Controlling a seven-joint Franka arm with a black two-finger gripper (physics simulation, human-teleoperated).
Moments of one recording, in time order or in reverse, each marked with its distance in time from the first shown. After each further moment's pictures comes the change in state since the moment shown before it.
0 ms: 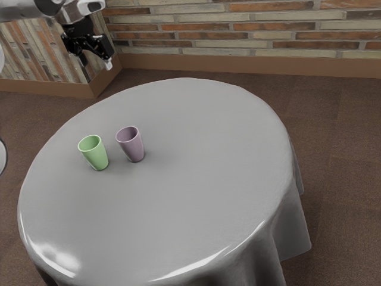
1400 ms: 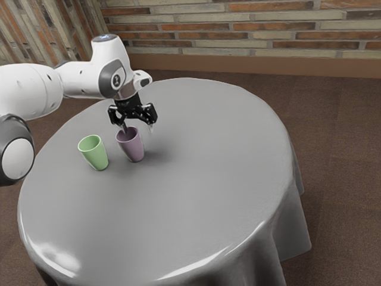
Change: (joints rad) arm -0.010 0.146 -0.073 -0.419 -0.020 0.477 -0.391
